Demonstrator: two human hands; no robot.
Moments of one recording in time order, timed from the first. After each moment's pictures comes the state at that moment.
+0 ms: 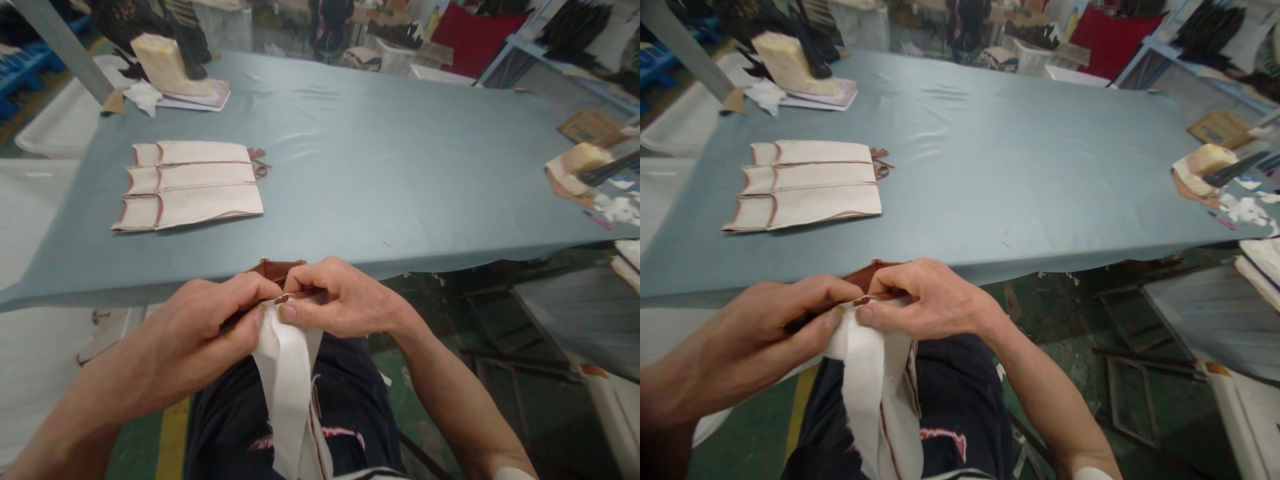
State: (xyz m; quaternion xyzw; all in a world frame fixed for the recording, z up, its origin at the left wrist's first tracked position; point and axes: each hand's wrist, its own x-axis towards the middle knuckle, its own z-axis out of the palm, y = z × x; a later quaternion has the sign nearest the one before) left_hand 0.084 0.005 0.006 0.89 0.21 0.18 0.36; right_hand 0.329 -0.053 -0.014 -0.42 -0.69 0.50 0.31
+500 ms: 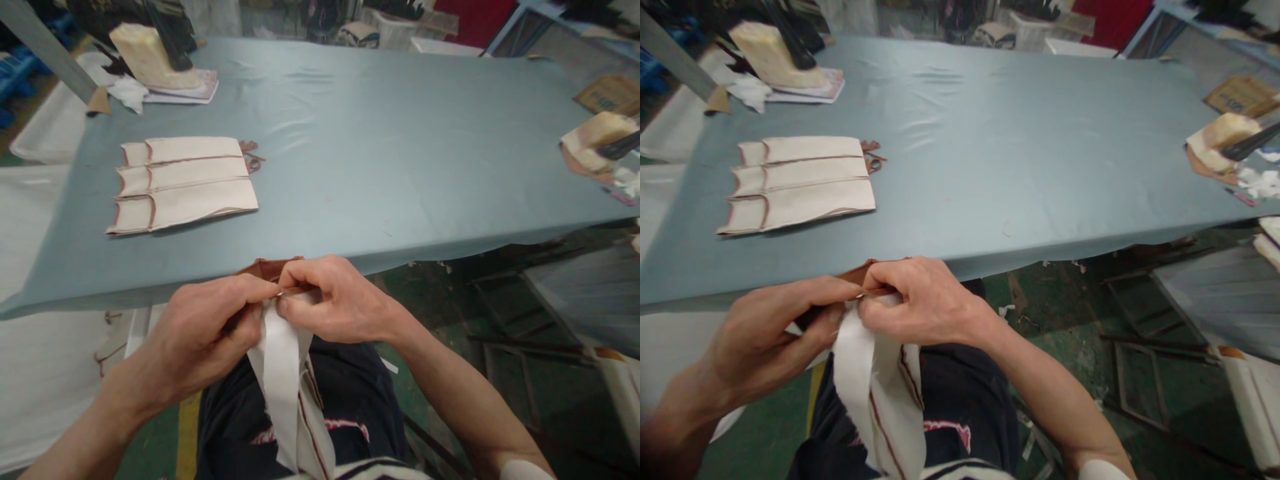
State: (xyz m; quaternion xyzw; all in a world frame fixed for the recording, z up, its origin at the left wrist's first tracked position) left_hand 0.092 0.002 -0.018 0.92 0.16 0.28 0.24; right_hand 0.319 -0.064 -0.018 -0.50 -0.65 0.44 0.36
